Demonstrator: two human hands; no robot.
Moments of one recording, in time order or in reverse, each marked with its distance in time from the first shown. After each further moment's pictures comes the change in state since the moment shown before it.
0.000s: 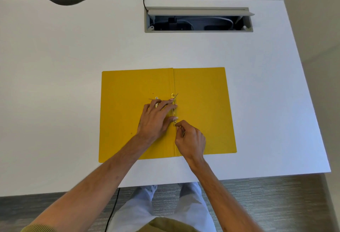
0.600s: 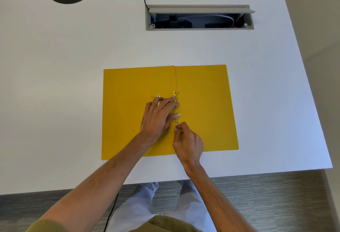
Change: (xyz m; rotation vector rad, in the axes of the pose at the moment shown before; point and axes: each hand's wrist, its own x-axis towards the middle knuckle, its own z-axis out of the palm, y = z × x) left_hand -0.002 0.001 0.005 0.004 0.037 0.005; right_hand -0.026 -0.009 0.016 0.024 0.058 0.065
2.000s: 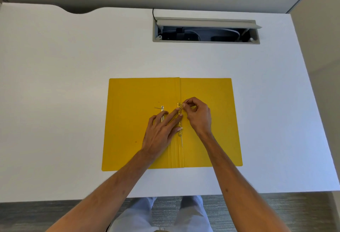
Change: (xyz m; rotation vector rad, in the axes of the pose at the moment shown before) left_hand -0.011 -0.006 0.019 0.056 0.055 0.033; right_hand 0.147 -0.006 -0.008 0.367 -0.123 0.057
